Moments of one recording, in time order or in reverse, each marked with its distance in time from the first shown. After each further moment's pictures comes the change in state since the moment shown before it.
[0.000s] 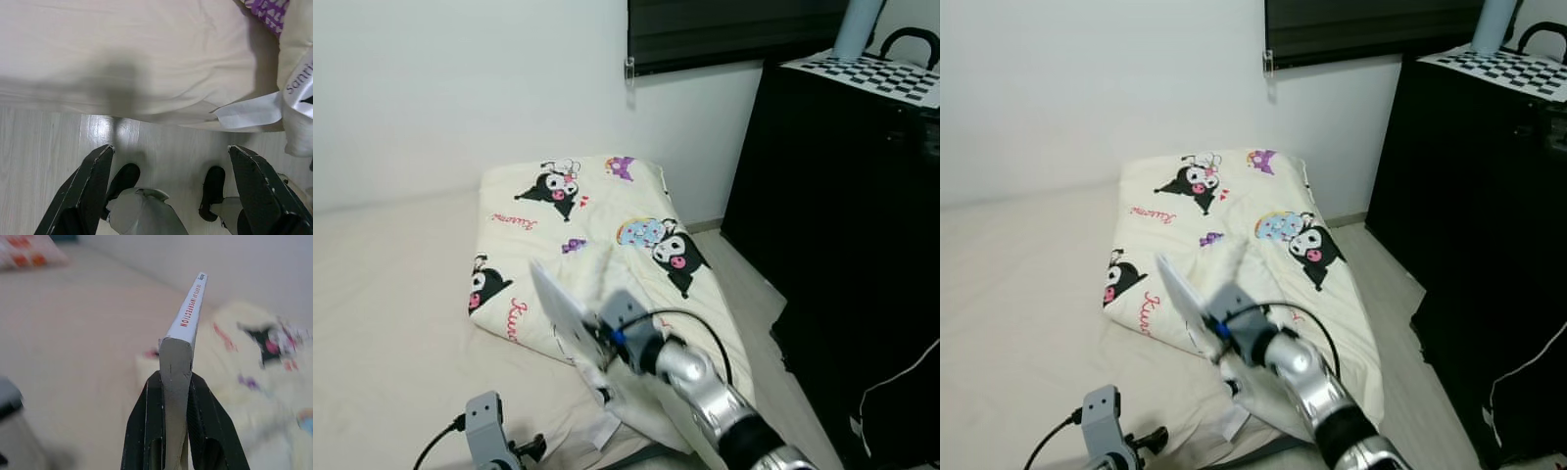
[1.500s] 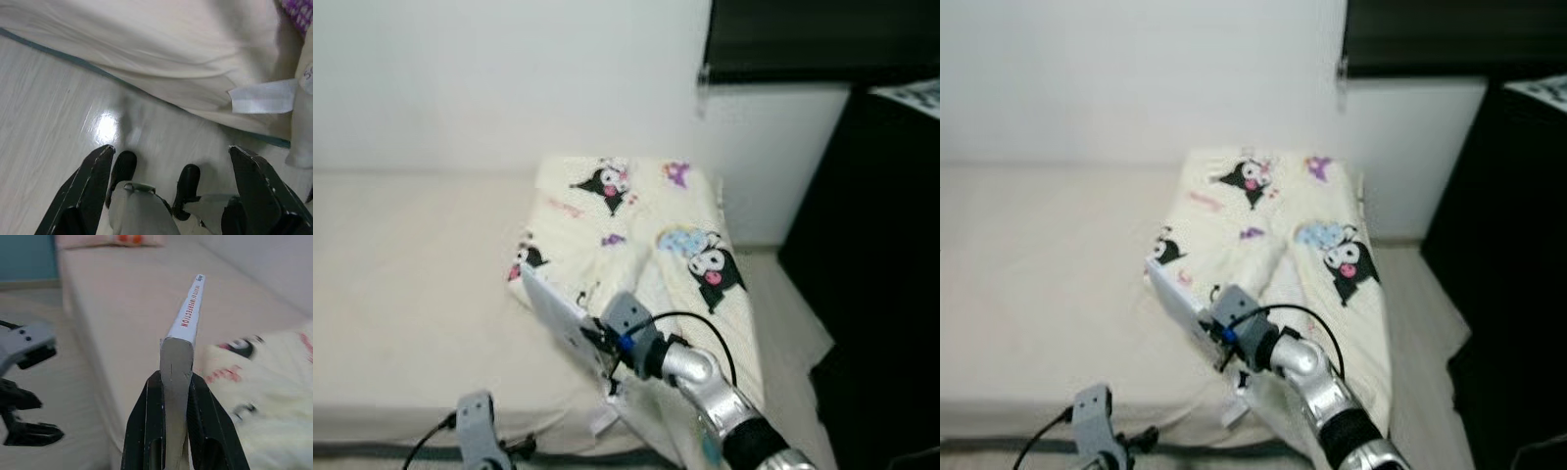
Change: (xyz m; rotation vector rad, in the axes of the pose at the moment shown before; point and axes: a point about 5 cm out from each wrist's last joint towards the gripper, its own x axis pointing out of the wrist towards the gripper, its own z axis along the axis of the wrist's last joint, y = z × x) left arm -0.001 0.010 0.007 0.027 -0.007 0.030; right arm -0.014 0.012 -0.027 0.012 0.109 0.087
